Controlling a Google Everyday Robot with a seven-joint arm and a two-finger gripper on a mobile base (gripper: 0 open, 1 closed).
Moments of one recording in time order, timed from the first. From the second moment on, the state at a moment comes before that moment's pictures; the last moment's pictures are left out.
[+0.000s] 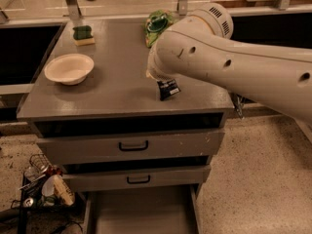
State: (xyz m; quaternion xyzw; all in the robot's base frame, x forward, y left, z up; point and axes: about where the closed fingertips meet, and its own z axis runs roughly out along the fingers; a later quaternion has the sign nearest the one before) arm 0.637 0.001 0.879 -0.62 0.67 -0.14 0.38
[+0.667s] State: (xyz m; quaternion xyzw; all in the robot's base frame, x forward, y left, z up) arm 0.637 0.001 0.879 -0.62 0.67 -0.14 0.38
